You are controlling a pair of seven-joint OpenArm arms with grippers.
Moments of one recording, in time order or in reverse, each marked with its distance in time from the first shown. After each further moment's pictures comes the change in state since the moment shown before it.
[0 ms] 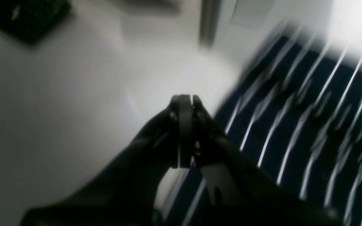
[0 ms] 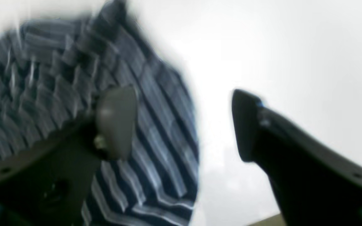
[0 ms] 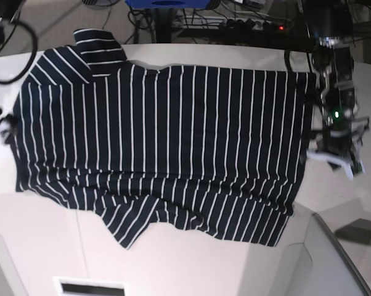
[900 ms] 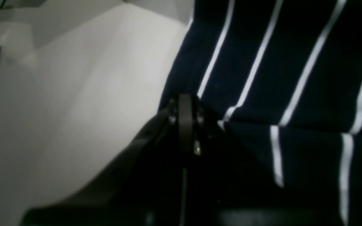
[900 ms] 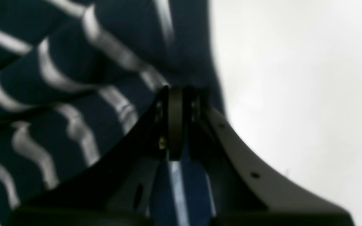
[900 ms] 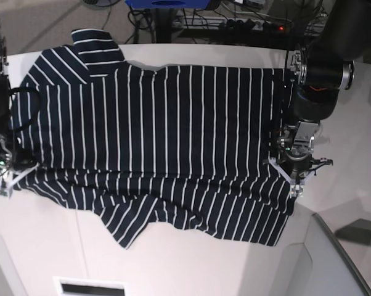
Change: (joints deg) left arm -35.8 2.2 19.4 -71.2 15.2 0.2 -31.5; right arm 37.0 13.6 -42.4 -63.3 -0.3 -8.3 25.6
